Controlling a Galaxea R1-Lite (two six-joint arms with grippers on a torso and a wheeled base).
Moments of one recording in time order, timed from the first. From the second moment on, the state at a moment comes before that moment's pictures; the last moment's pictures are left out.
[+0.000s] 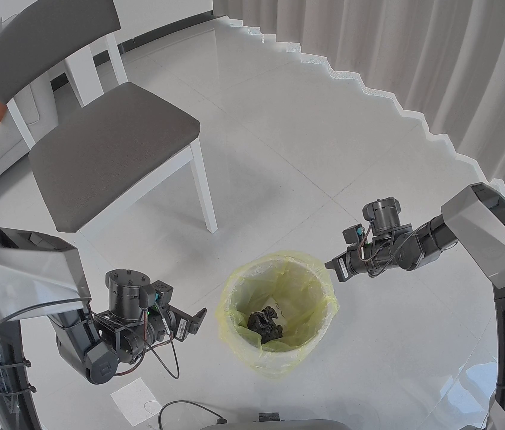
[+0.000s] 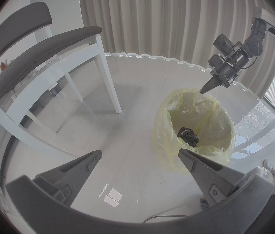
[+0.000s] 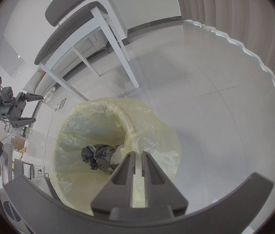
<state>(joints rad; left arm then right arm) -0.42 2.18 -0.46 -1.21 0.10 0.17 0.27 2.45 -1.44 -0.25 0.33 -0.17</state>
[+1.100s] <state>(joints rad) -0.42 2.19 -0.45 -1.23 0.12 0.17 0.32 2.64 -1.68 -0.12 0.33 -0.17</state>
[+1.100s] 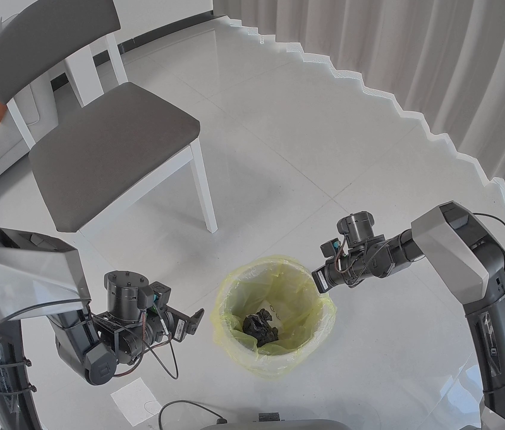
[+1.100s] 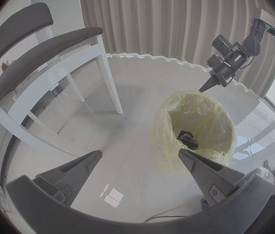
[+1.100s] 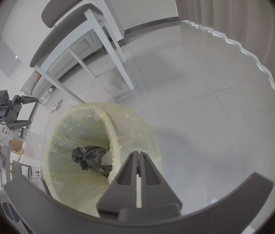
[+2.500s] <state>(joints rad) -0.36 1.80 -0.16 -1.48 0.06 0.09 0.21 1.33 -0.81 -0.16 0.06 -0.23</state>
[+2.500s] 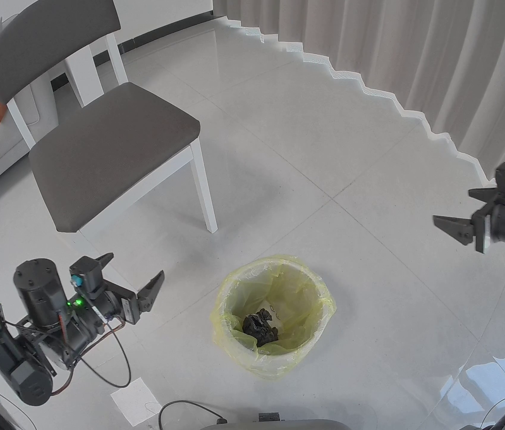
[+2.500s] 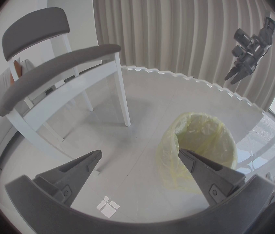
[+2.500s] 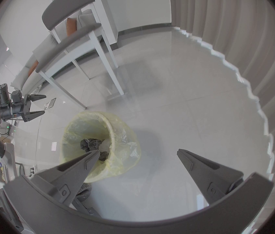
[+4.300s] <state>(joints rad) 0.06 0.08 -0.02 -0.05 0.08 -0.05 0.00 0.01 -0.02 -0.08 0.02 0.03</state>
